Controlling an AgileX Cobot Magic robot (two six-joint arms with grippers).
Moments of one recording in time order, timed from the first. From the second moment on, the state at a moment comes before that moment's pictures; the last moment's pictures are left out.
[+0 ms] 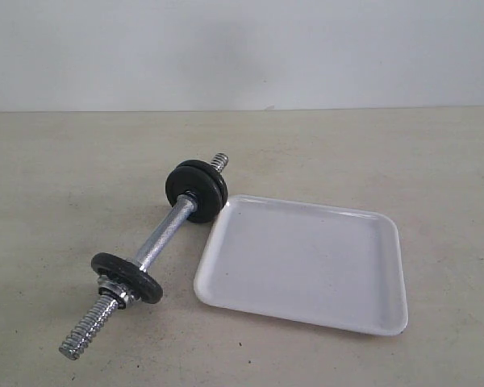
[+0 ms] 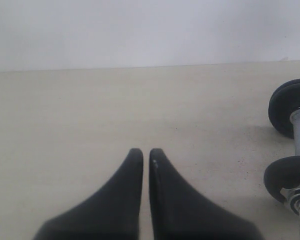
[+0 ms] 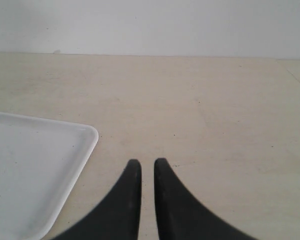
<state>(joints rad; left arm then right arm) 0.00 0.00 0.00 0.10 0.31 -0.06 0.04 0.00 0.00 -0.13 0.33 0.09</state>
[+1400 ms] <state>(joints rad) 0.00 0.00 0.00 0.10 0.31 -0.06 0.04 0.00 0.00 -0.13 0.31 0.09</state>
